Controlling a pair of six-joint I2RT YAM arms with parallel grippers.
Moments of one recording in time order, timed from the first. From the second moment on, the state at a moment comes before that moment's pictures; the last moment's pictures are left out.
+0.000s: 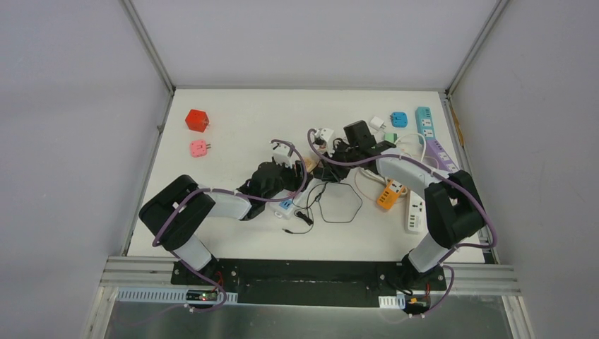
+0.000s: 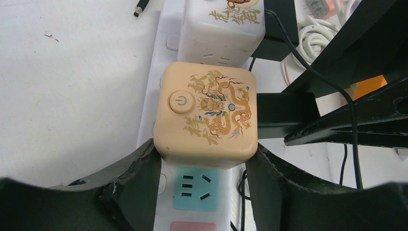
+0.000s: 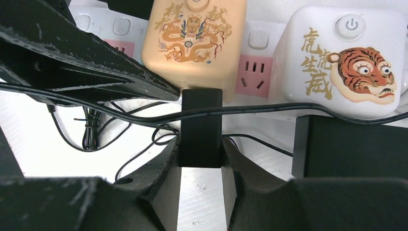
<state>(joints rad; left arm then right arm) -0.74 1.60 0.53 0.84 -0.08 -0.45 0.52 1.64 1.08 -0.37 -0.54 -0.40</state>
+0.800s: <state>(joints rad) -0.74 1.63 0.55 0.85 -0.08 -0.46 0.51 1.58 1.03 -0.36 -0.52 -0.39</state>
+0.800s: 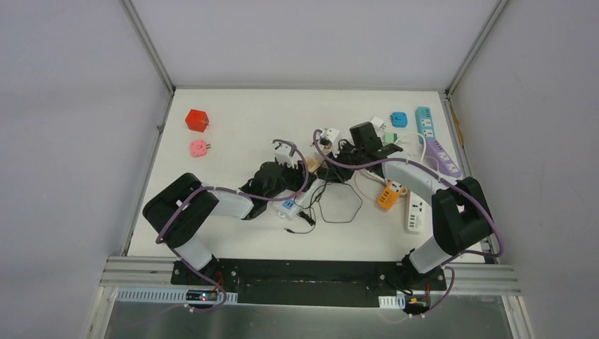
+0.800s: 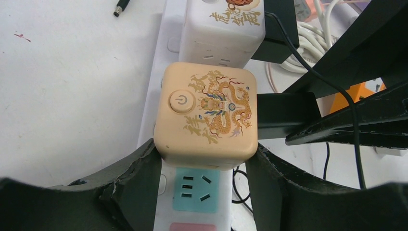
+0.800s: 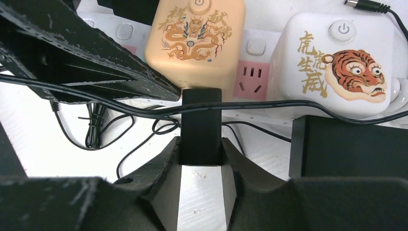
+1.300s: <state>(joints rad) -0.74 1.63 0.54 0.85 -0.09 -0.45 0.60 1.57 1.03 -0.36 -0.39 -0.38</state>
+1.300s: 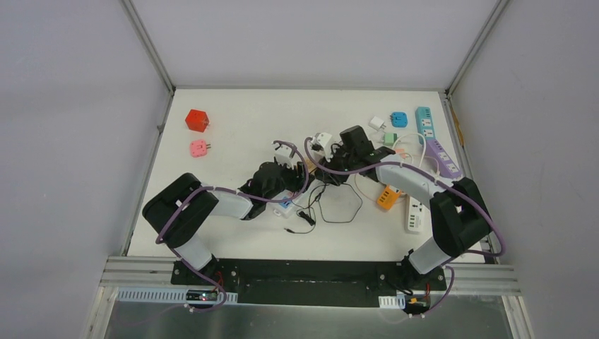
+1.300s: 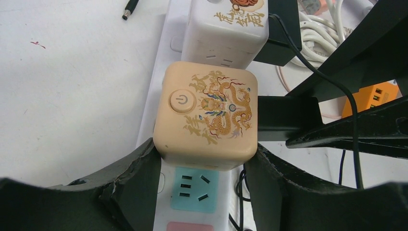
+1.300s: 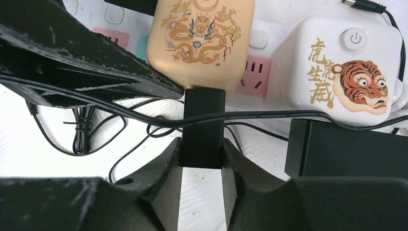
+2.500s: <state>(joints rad) -0.74 1.68 0.59 0.84 -0.10 -0.46 0.49 1.59 1.03 -0.35 -0.54 -0.39</state>
